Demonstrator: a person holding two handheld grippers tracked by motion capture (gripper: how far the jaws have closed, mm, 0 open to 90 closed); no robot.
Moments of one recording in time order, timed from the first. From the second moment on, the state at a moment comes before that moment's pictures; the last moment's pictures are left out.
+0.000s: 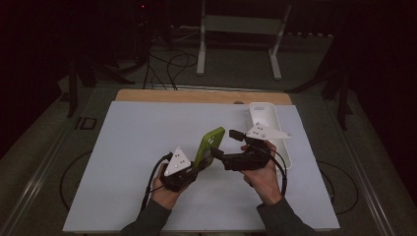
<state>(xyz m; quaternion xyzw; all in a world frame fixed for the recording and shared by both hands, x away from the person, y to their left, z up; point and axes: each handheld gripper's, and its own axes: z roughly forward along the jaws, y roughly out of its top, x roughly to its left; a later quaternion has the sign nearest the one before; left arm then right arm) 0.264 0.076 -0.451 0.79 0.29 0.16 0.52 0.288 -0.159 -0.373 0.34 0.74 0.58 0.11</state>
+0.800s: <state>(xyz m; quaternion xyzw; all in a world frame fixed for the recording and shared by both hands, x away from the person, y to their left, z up) 0.262 0.065 -0.455 0.79 0.29 0.17 0.52 0.292 -0.153 -0.372 0.36 0.70 0.60 0.12</state>
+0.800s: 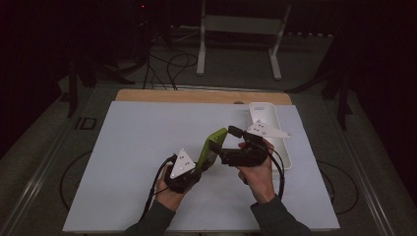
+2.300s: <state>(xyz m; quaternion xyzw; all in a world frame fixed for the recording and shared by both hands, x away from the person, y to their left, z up) 0.261 0.048 -0.454 0.78 0.30 0.16 0.53 0.294 -0.140 -0.378 0.39 0.71 0.57 0.14</state>
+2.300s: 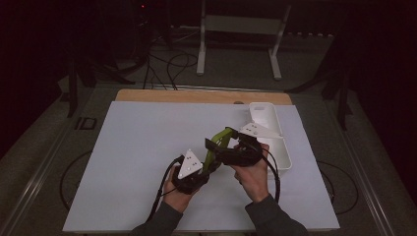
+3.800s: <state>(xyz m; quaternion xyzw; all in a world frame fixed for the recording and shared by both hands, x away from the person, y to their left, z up) 0.264 0.083 -0.441 0.79 0.34 0.20 0.48 0.295 -0.133 -0.367 0.39 0.71 0.55 0.17</state>
